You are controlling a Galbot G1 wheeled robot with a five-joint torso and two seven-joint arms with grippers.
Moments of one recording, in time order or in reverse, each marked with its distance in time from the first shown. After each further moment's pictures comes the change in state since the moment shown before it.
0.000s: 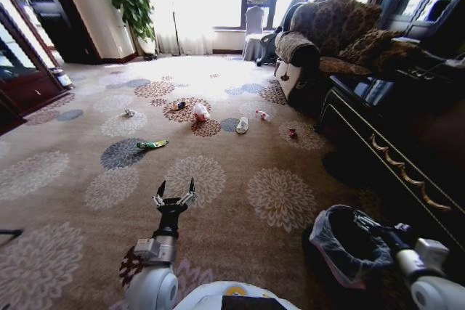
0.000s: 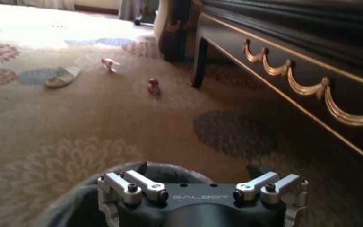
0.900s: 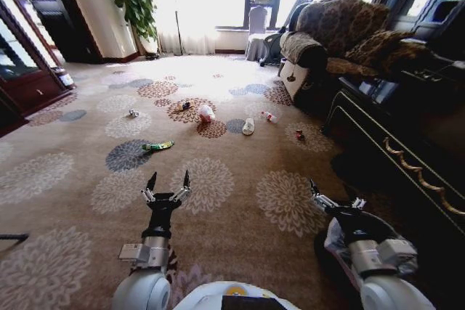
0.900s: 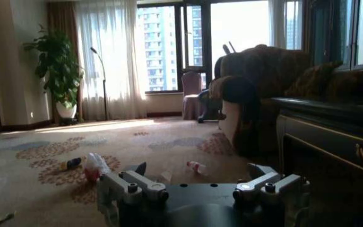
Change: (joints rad) left arm 0.086 -0.026 -0.038 -0.172 0.078 -0.007 0.031; right arm 0.039 0.300 -0.275 0.452 -0.218 0.130 0.000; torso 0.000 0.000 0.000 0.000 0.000
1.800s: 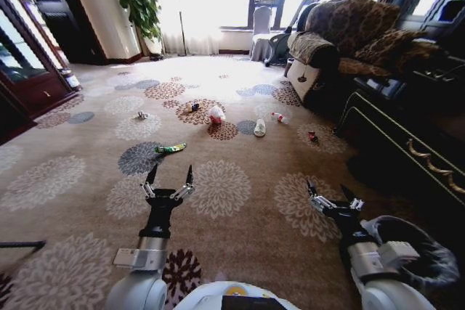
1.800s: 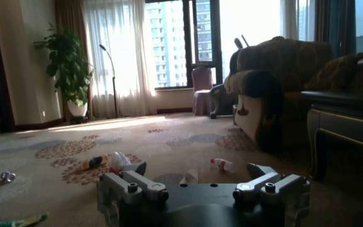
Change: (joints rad) left arm 0.007 0.011 -0.013 -0.059 0.020 -0.014 0.041; right arm -0.033 0.020 -0.014 0.054 0.002 -0.028 0.000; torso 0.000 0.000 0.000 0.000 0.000
